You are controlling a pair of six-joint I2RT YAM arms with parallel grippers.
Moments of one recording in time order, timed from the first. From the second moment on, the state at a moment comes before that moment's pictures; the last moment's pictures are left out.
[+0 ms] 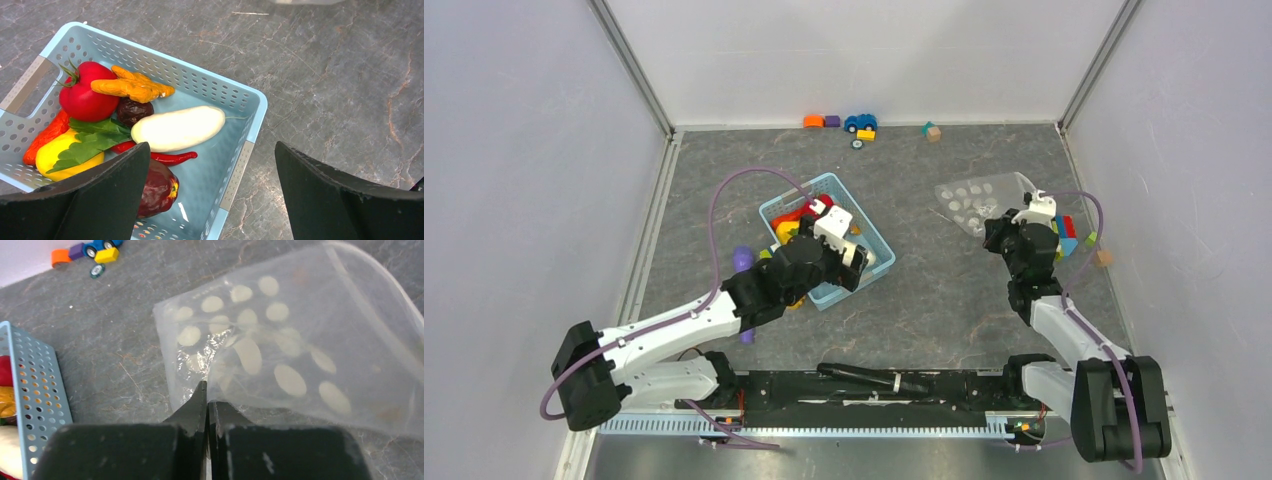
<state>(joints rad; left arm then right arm) -0.97 1.08 0.75 -0.04 -0.34 -0.15 0.06 1.07 0.36 0.45 0.02 0.34</state>
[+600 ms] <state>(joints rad) -0.97 1.11 0.75 -0.02 -0.31 -0.14 0.06 0.89 0.43 0.49 -0.39 0.32</state>
